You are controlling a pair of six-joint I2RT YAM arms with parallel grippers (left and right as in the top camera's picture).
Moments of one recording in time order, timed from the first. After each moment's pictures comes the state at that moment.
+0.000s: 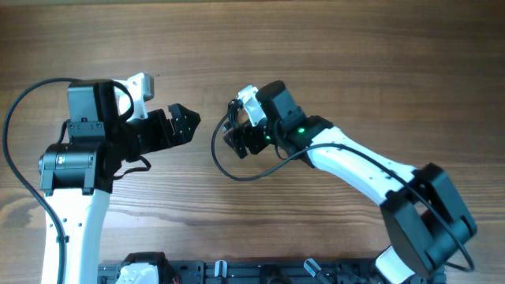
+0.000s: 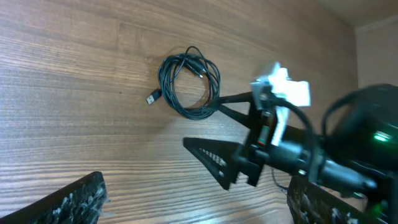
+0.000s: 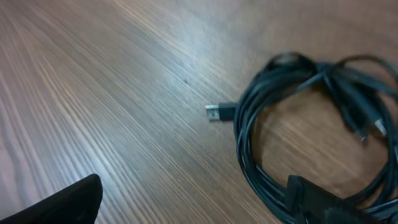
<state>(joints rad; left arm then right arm) 0.01 1.14 1.19 -1.00 0.48 -0.31 0.66 1.76 1.08 -0.20 -0.29 0.11</state>
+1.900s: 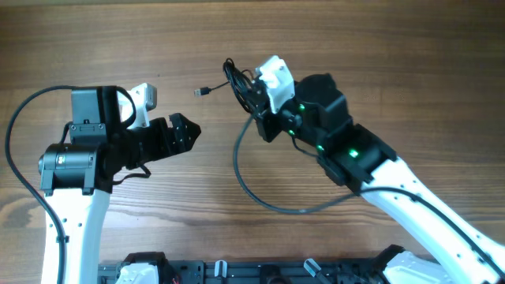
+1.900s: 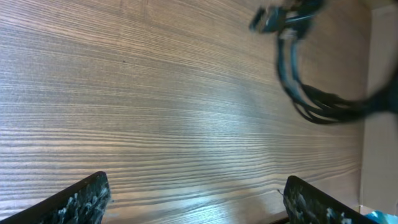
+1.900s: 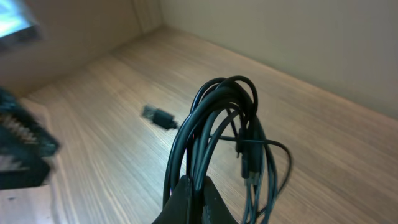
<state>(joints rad) 0.01 1.14 1.19 -1.10 0.48 -0.30 0.66 1.33 1.09 -0.14 -0.21 0.05</state>
